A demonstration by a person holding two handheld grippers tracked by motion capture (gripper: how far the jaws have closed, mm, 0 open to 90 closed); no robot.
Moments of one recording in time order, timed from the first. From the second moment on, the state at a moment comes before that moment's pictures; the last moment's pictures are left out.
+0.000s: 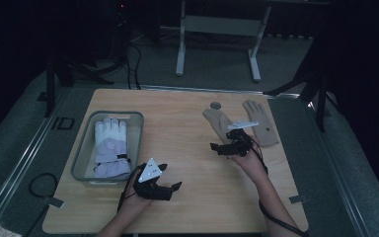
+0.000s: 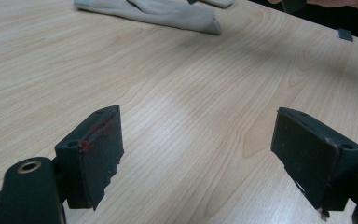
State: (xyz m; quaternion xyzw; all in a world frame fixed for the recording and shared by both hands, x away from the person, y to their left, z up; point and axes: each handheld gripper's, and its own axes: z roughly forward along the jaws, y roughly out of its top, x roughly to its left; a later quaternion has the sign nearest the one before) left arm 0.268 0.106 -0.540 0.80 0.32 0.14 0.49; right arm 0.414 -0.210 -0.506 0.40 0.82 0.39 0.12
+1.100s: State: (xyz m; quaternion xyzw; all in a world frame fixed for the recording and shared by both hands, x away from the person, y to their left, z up) left arm 0.258 0.104 -0.541 0.79 0.30 0.14 0.51; right arm 0.491 -0.242 -0.536 0.45 0.80 0.35 0.18
